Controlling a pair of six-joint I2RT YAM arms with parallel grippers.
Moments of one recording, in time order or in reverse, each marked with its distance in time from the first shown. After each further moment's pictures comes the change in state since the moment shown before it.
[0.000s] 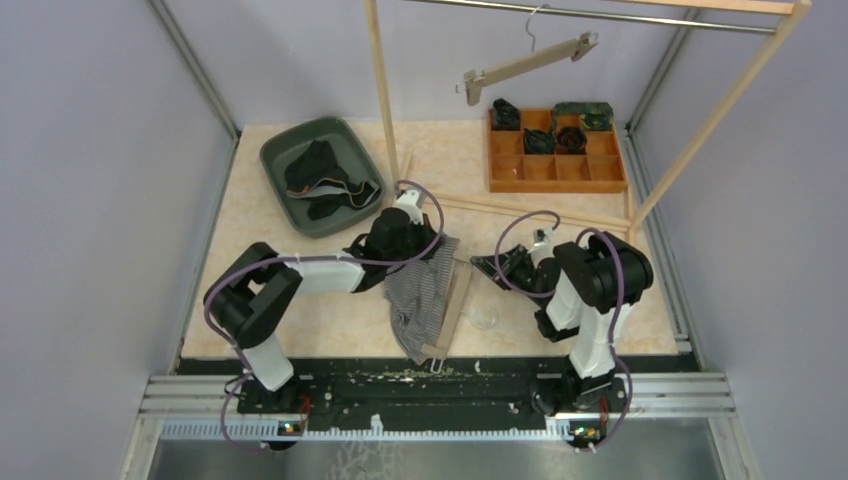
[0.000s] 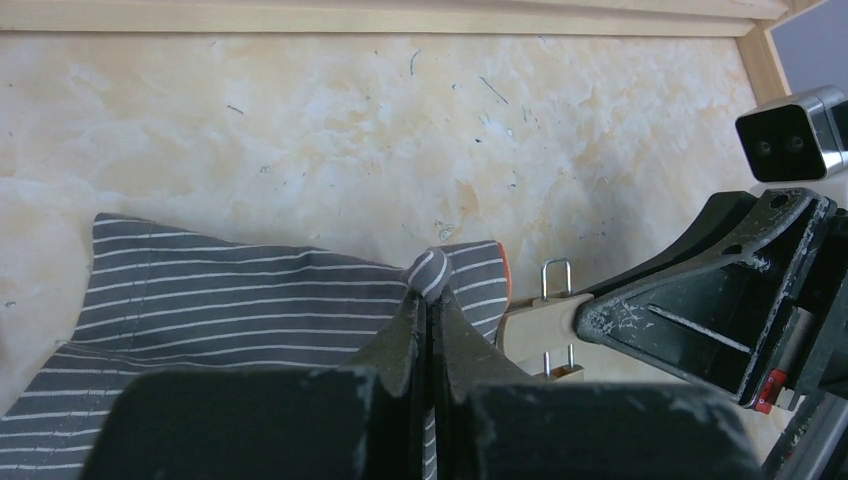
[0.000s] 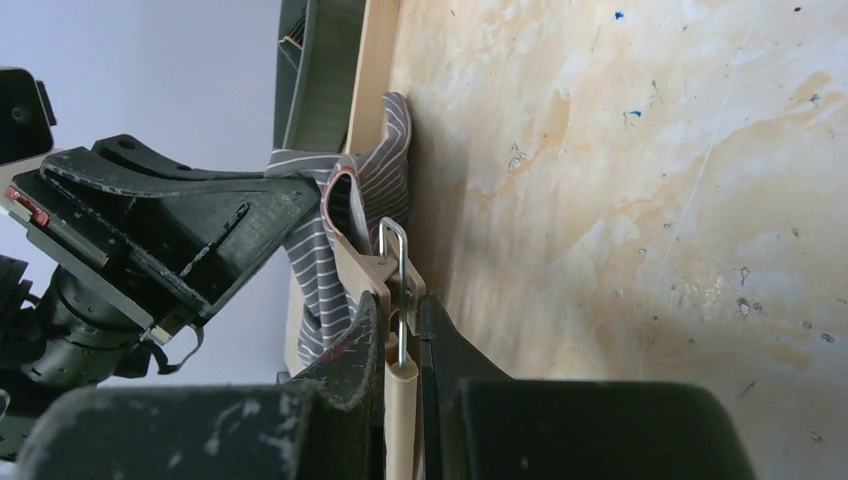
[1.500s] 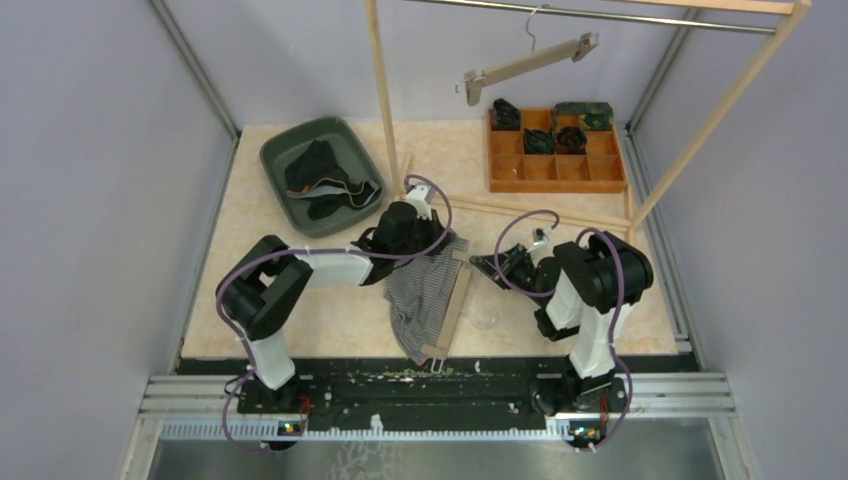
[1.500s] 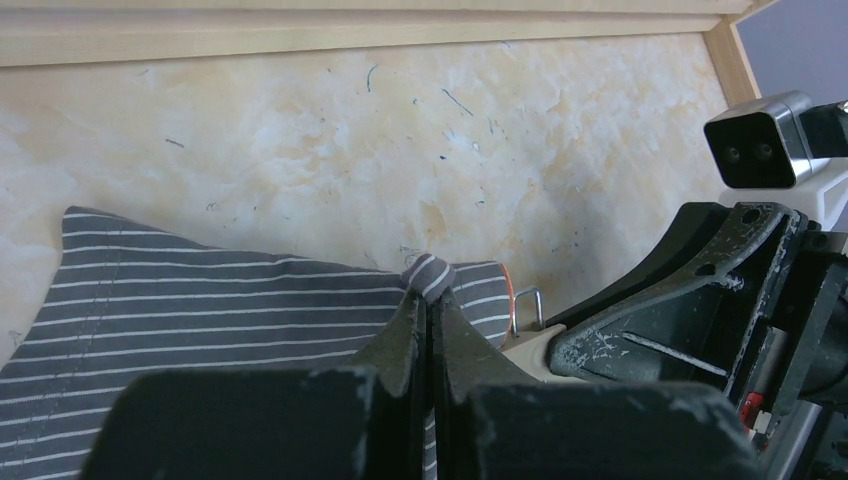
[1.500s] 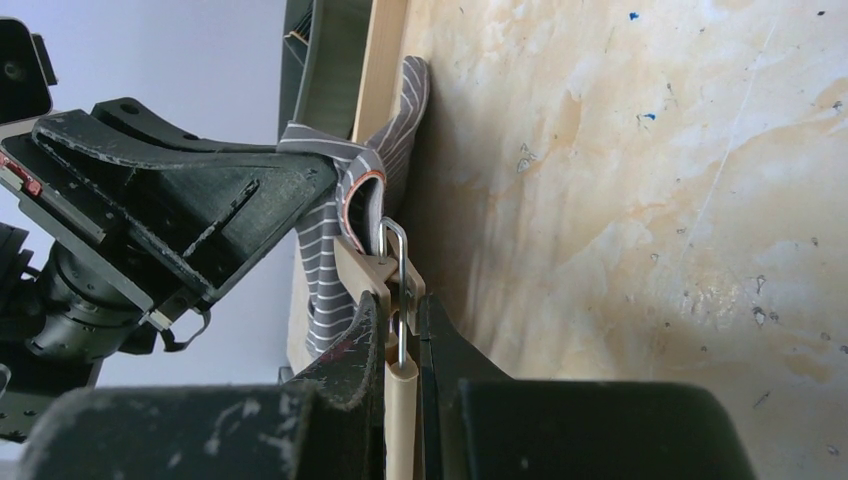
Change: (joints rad) left arm 0.000 0.073 0.081 0.000 0.055 -0.003; right arm -0.001 0.000 0.005 0.000 -0.014 -0.002
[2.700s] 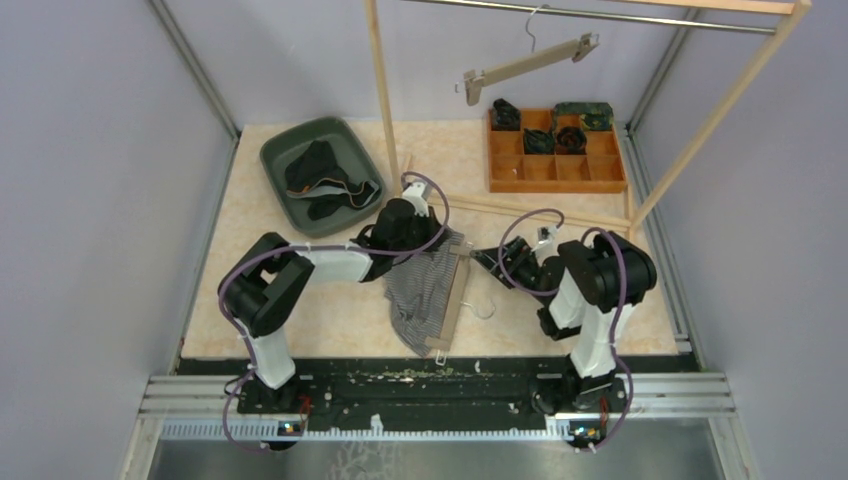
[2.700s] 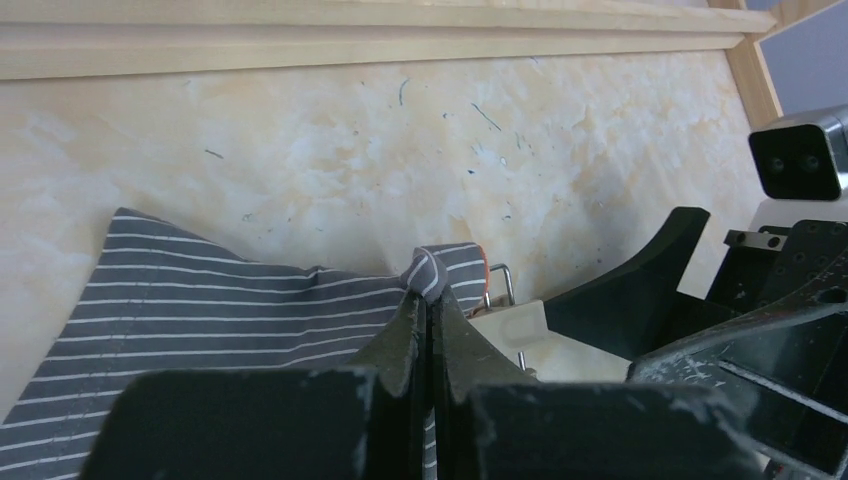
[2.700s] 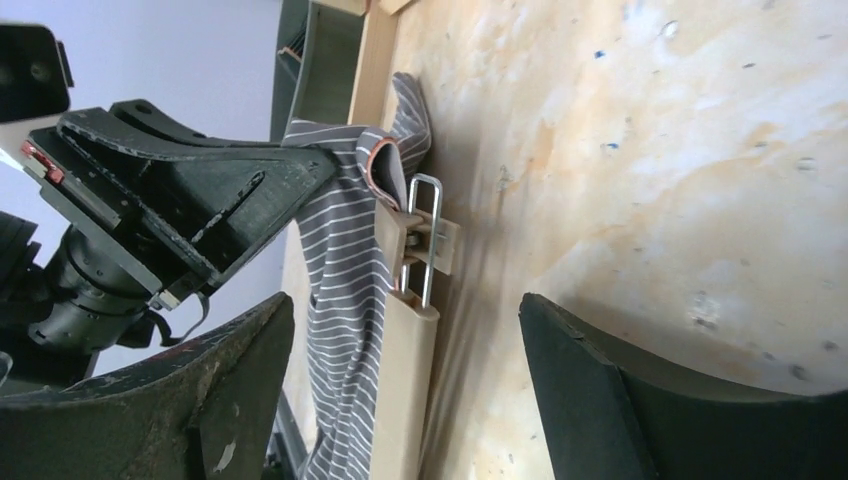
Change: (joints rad) left arm 0.021 0.021 0.017 -0.002 -0.002 0.000; right arm -0.026 -0.002 0.011 0.001 -0.017 -0.035
